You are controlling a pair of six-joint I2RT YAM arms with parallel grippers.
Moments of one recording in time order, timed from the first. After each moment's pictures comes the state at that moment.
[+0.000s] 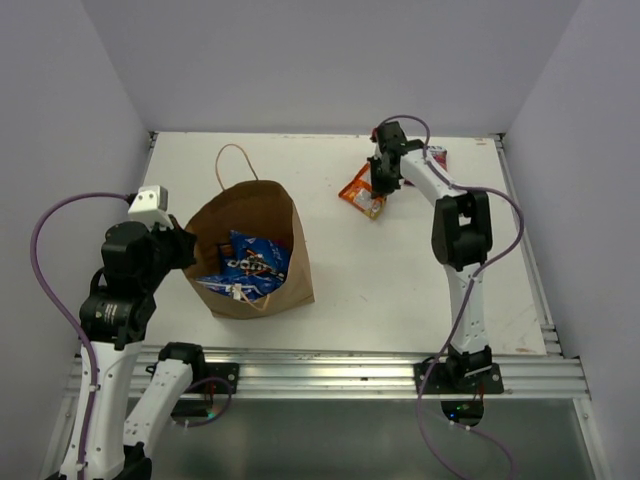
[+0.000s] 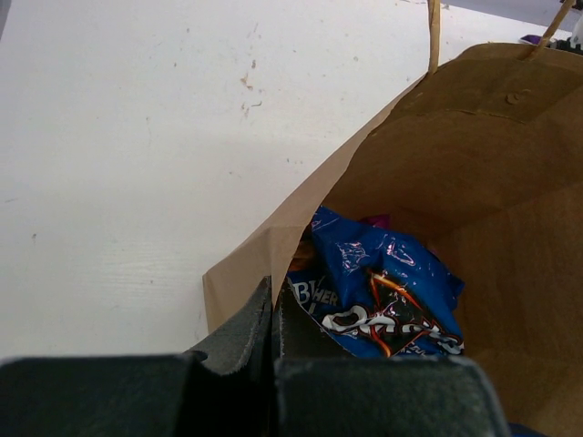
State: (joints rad) left arm -0.09 0.64 1.02 -0.80 0.02 -0.26; right arm 0.29 2.31 2.00 -0.76 -0.02 0.22
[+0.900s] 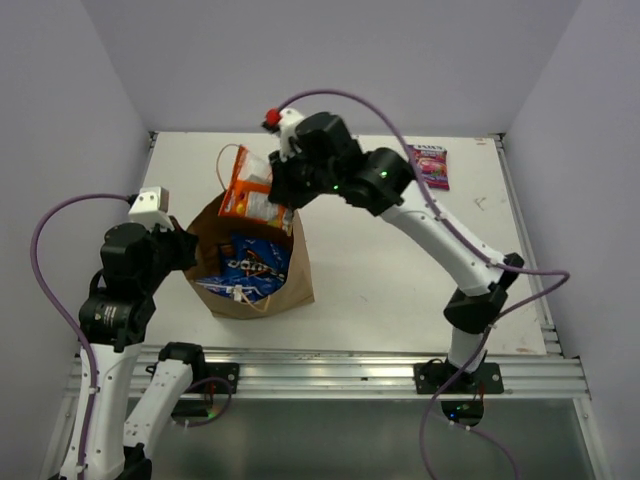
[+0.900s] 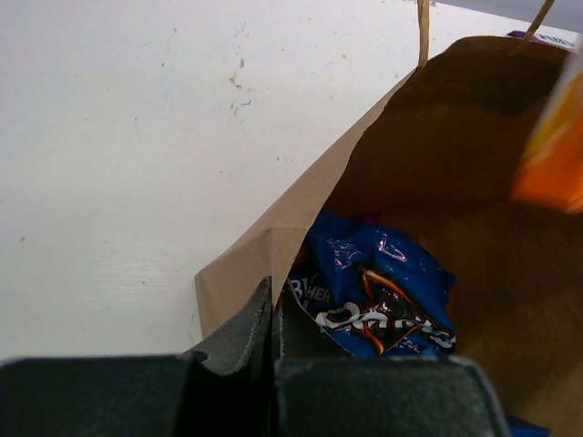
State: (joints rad) left arm -0.09 0.63 1.02 -0.81 0.05 -0.26; right arm 0.92 1.80 2.27 -0.97 -0.04 0.24
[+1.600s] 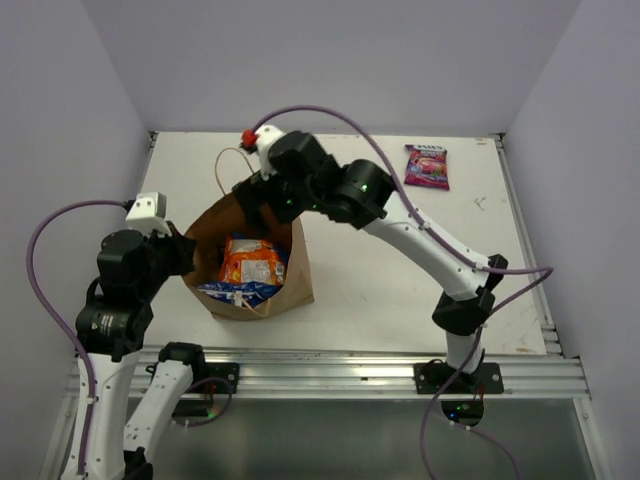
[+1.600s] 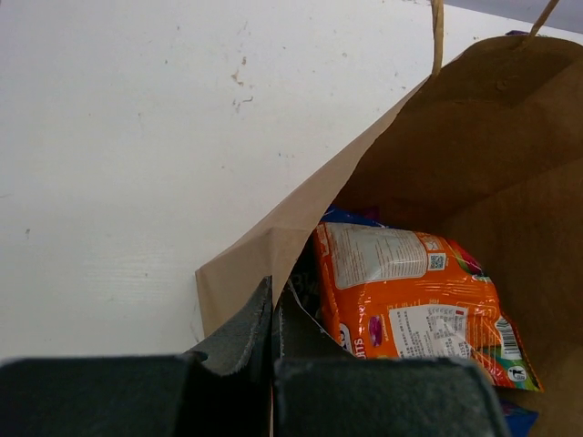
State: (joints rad) left arm -0.09 0.59 1.02 -0.84 0.04 -0.26; right arm 1.08 1.92 2.38 -1.07 0.11 0.22
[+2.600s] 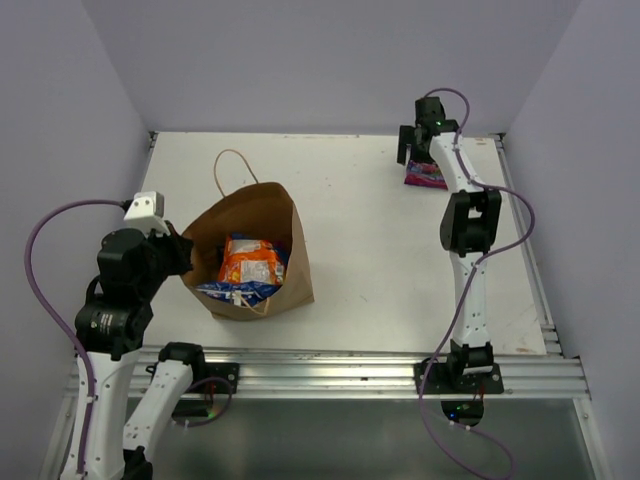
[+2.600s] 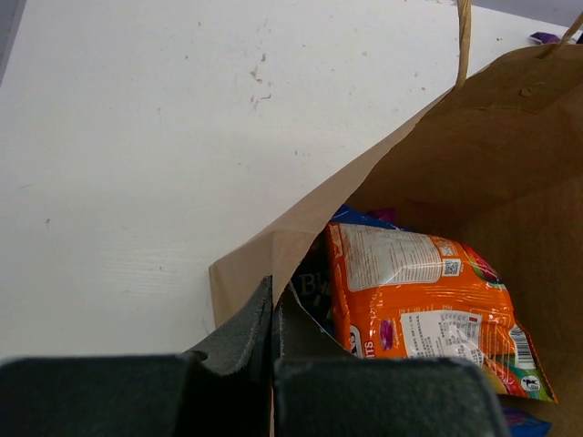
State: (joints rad) left arm -0.09 0.59 1.03 -0.86 0.00 -0.26; right arm 0.10 2.50 2.41 -0.85 0.23 0.16
